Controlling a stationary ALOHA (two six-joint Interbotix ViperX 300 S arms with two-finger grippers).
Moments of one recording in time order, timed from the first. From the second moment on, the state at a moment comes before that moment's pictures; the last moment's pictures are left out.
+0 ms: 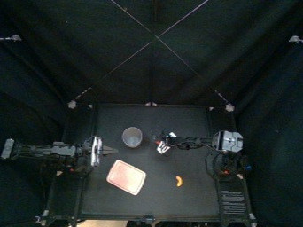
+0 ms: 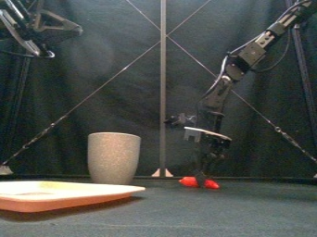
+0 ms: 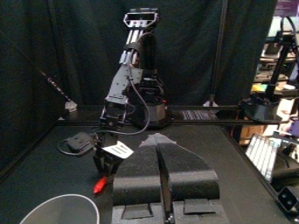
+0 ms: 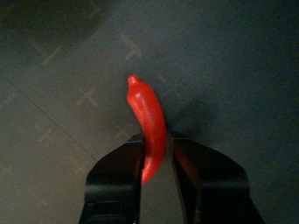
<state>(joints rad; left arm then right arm) 0.02 -1.01 1.21 0.01 -0.30 0.00 -0.28 0.22 0.47 -0.26 0.54 0.64</state>
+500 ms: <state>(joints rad) 0.02 -1.01 1.21 0.01 -0.30 0.00 -0.25 0.15 0.13 -0.33 0.67 0.63</state>
